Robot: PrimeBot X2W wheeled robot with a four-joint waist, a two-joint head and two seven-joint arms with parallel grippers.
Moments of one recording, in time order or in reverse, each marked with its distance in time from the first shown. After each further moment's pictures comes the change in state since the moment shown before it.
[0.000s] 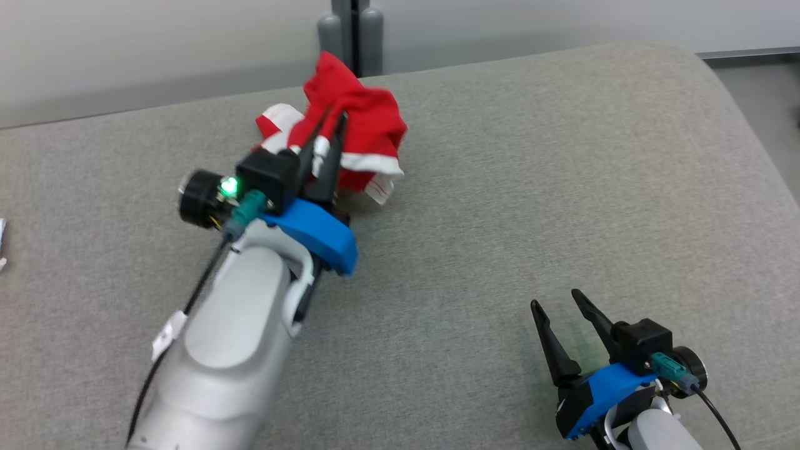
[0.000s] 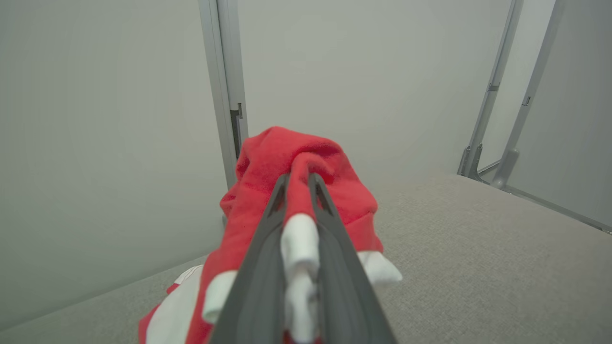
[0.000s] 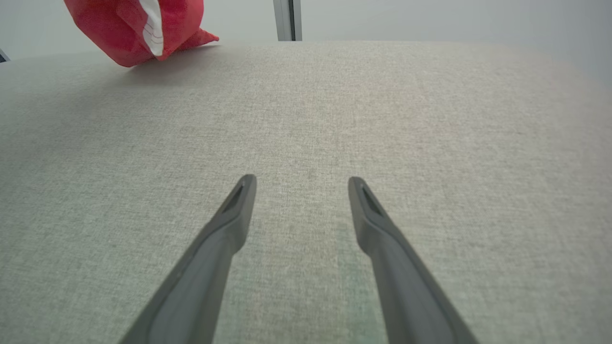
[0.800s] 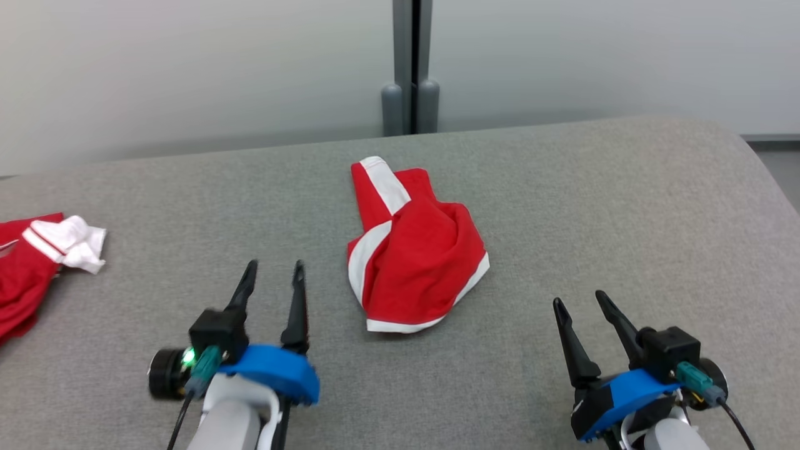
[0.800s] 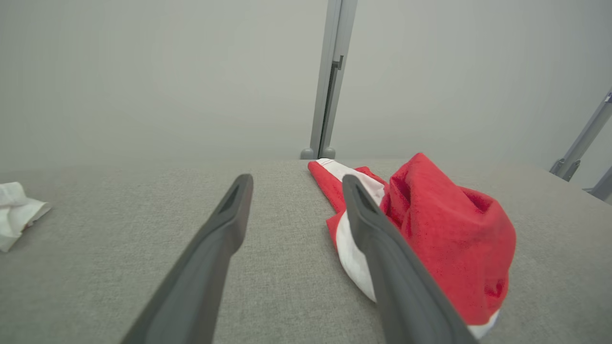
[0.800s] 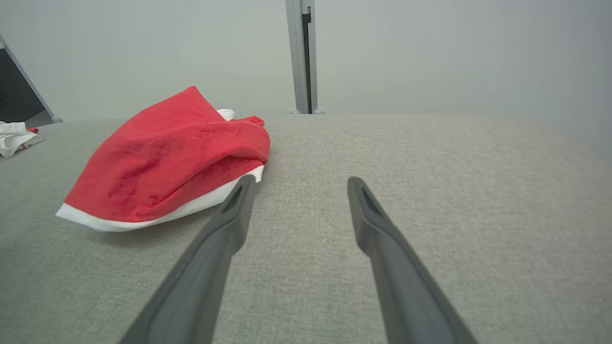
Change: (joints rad) left arm 0.440 0.009 0.114 -0.198 -0.040 0.134 -0.001; right arm 0.048 0.025 -0.091 -0.066 -0.013 0.000 0.000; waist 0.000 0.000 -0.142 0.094
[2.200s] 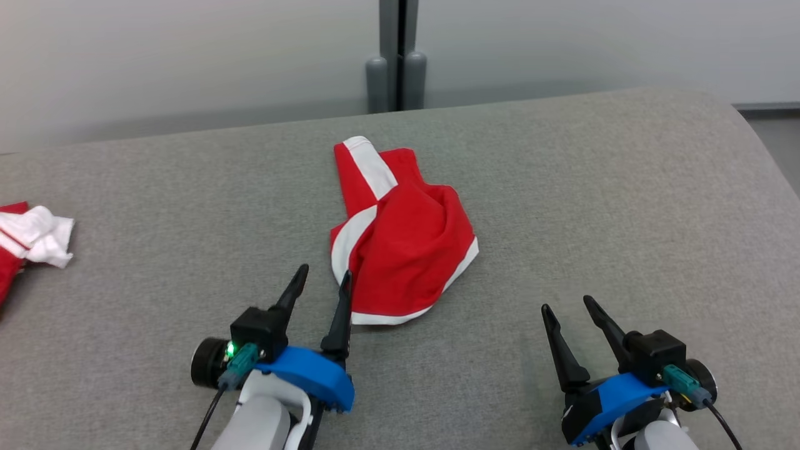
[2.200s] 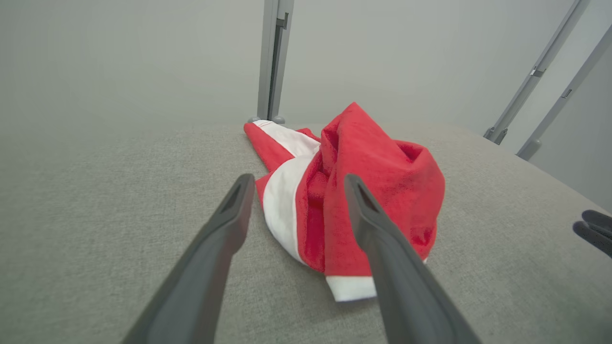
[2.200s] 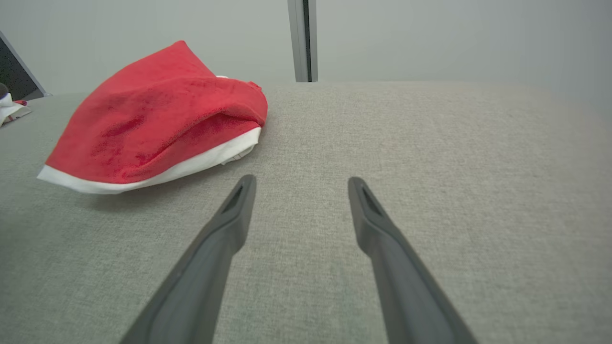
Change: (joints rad) left arm 0.036 -0.010 -0.090 -0.014 -0.045 -0.067 0.000; right arm 0.015 0.012 0.018 0.008 -0.020 0.000 0.000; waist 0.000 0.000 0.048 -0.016
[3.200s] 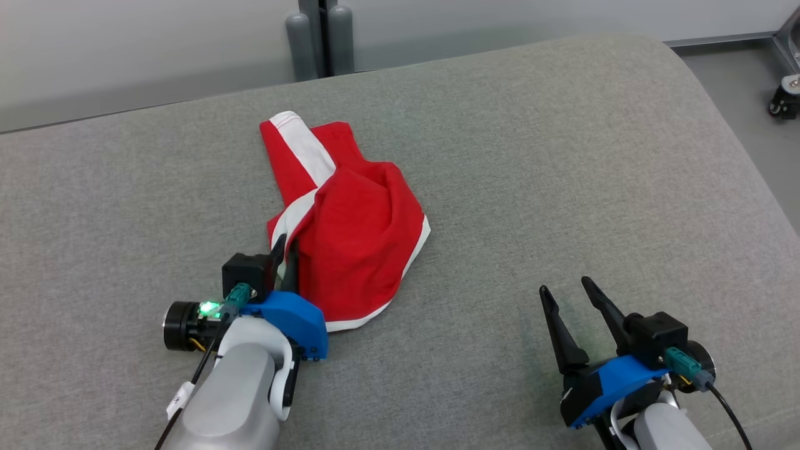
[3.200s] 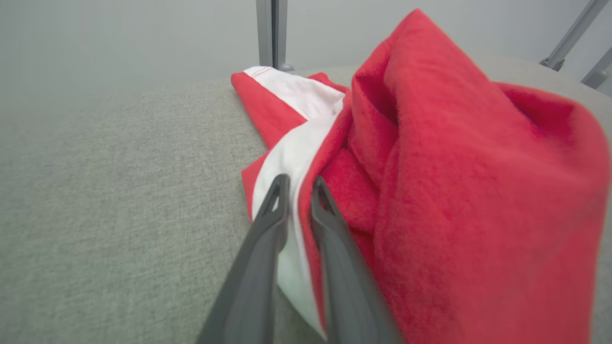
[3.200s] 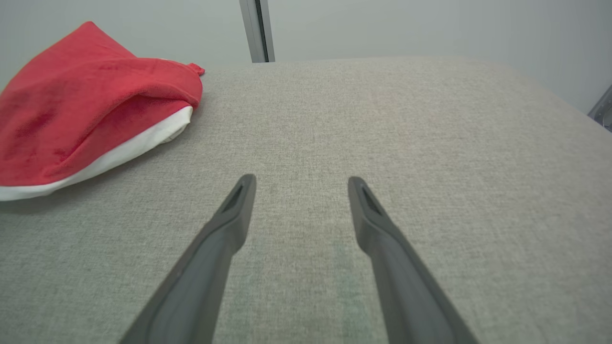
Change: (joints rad) left arm -0.285 0.000 -0.017 0.396 0.005 0.103 0.000; right arm -0.054 -0.014 0.024 0.004 0.031 0.000 0.000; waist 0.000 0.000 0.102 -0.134
